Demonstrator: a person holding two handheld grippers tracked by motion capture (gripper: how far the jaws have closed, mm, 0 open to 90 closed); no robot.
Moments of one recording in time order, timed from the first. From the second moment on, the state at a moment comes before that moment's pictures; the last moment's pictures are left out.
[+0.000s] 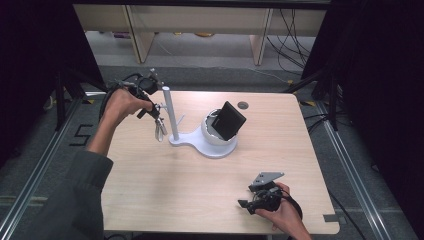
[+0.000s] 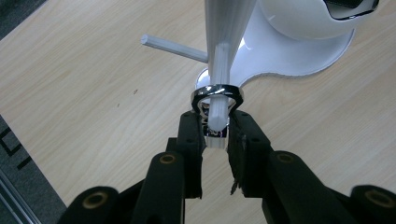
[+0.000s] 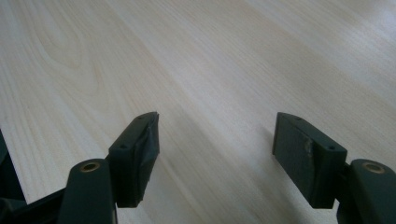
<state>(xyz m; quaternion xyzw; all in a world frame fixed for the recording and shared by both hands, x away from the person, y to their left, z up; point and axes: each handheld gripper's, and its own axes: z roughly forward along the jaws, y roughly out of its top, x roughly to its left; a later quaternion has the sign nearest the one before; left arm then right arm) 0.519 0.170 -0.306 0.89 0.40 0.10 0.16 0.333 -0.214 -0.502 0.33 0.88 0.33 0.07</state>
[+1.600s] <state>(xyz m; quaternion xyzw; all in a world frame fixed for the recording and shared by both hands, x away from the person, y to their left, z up) 0.439 0.187 -0.330 0.90 0.36 0.10 0.24 0.334 -0.218 -0.501 0.35 0.87 0.34 0.08</state>
